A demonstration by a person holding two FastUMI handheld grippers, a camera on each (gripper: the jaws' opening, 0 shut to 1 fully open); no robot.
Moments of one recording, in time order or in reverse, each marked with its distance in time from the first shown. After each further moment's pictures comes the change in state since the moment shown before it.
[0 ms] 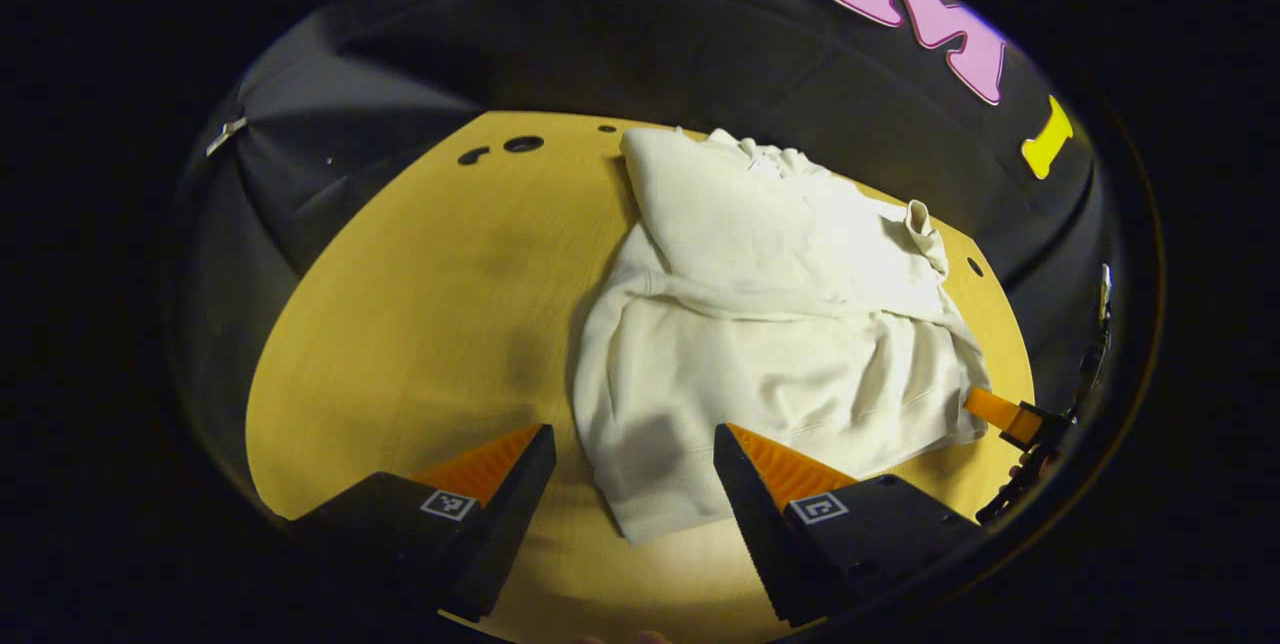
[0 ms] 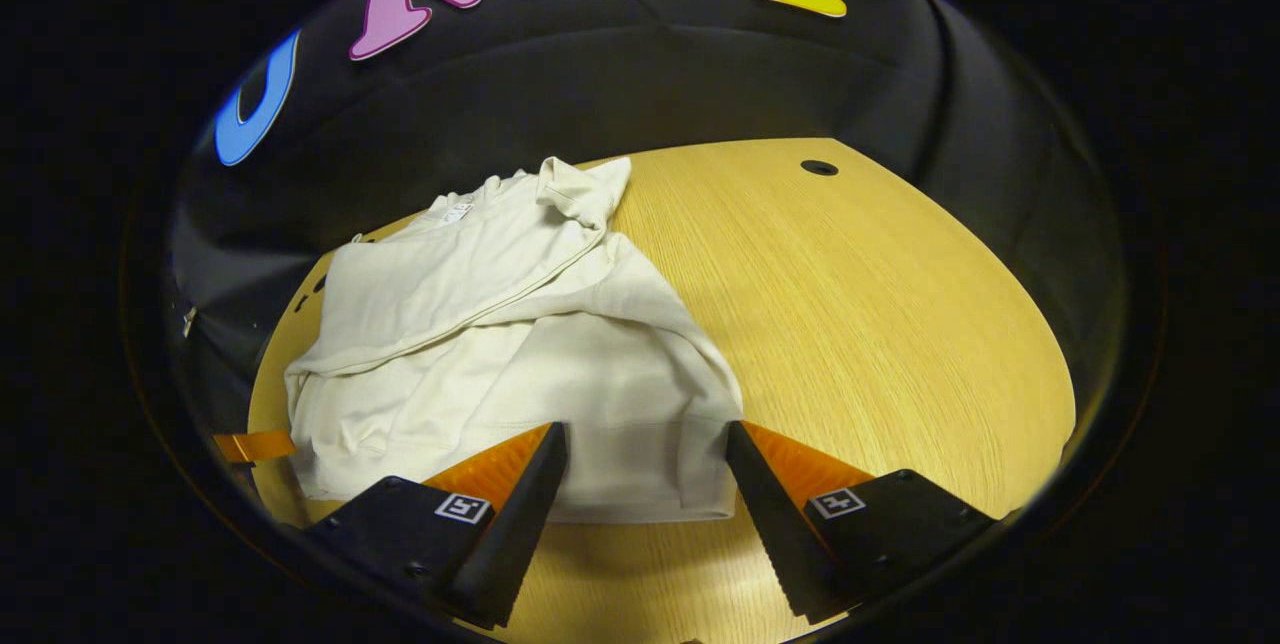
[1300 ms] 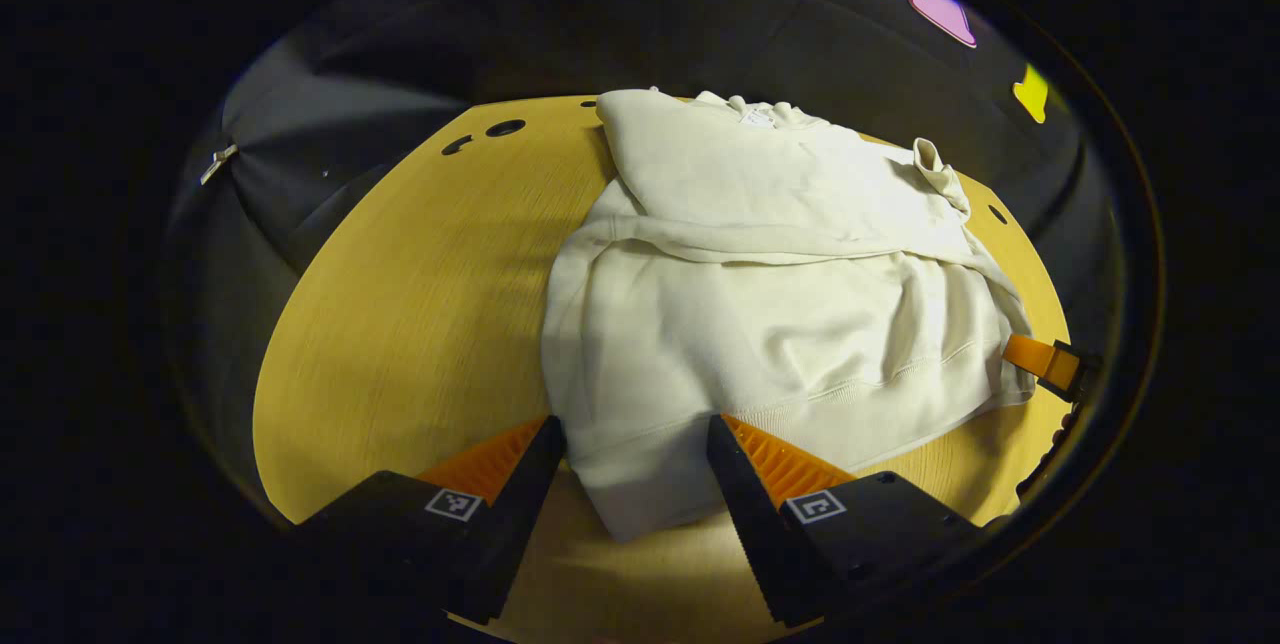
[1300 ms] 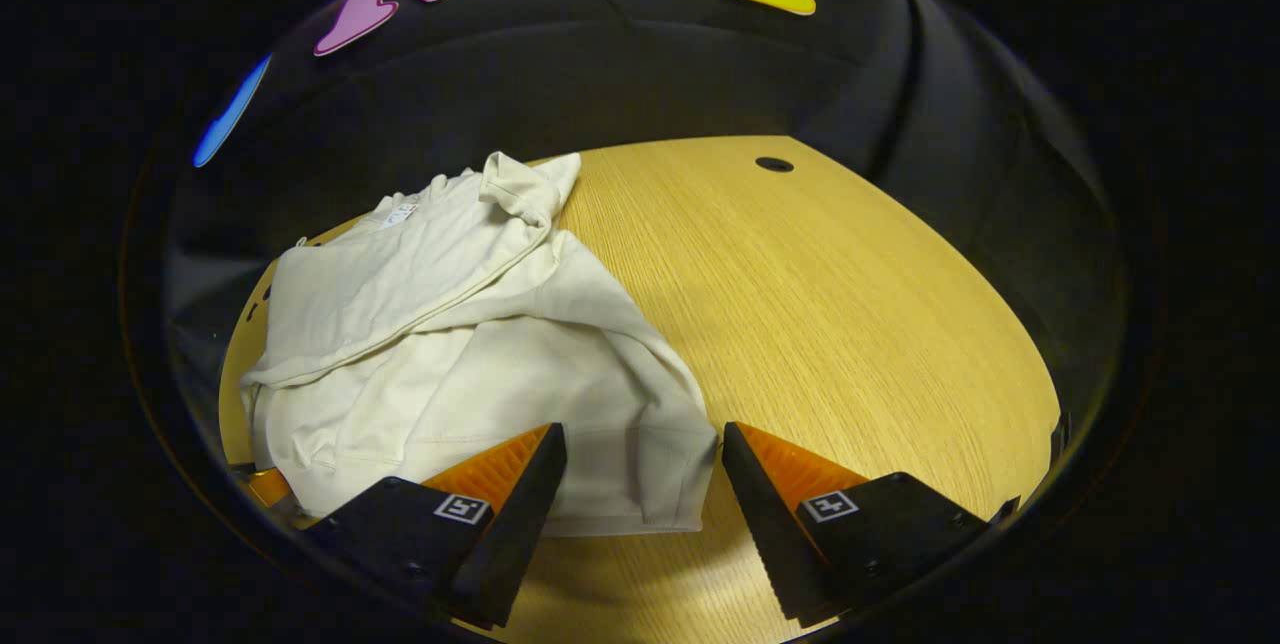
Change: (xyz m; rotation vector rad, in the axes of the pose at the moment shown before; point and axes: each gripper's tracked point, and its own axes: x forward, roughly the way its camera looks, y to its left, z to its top) left arm 0.016 -0.014 -0.023 0.112 0.020 0.101; right arm 0.013 -0.025 -0.010 0.034 0.041 -0.127
